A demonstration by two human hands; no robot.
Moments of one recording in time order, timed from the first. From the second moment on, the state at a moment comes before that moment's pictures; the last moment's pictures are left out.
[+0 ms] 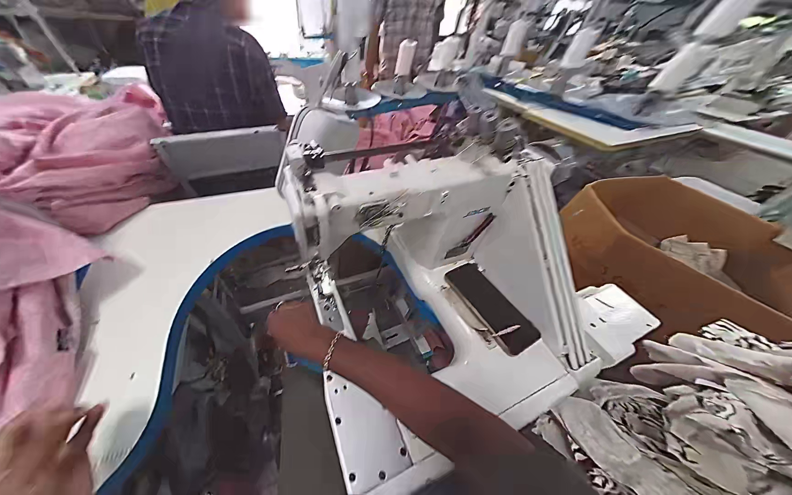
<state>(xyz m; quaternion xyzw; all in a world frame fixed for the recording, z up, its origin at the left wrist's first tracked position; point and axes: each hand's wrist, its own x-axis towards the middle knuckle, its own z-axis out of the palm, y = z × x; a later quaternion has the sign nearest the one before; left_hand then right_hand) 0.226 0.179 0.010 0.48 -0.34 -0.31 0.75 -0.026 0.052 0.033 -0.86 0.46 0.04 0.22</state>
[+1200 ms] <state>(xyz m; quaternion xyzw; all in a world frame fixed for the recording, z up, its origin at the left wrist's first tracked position) 0.064 0.020 -0.023 0.57 -0.56 -0.47 0.36 -0.156 0.006 0.043 -0.67 0.65 -0.17 0.32</state>
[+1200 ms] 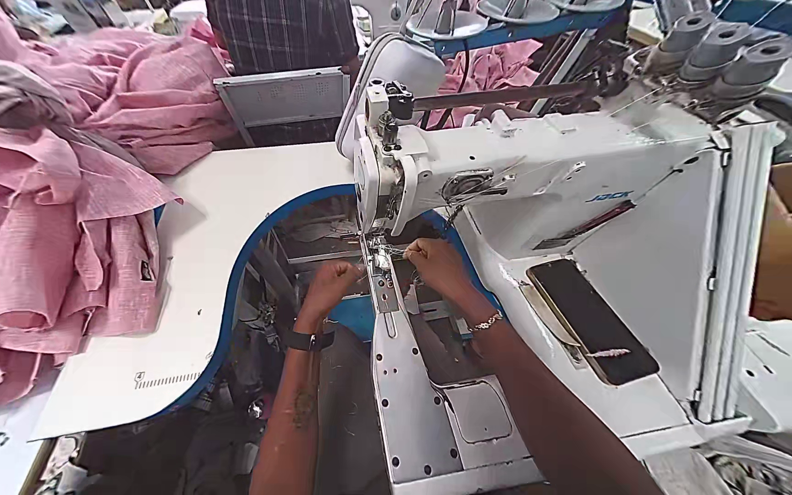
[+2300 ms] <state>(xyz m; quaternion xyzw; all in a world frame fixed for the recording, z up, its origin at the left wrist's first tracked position) 0.045 0.001 -0.044 0.58 -0.44 -0.43 0.53 -0.157 -0.018 0.017 -0.90 0.43 -0.12 0.03</state>
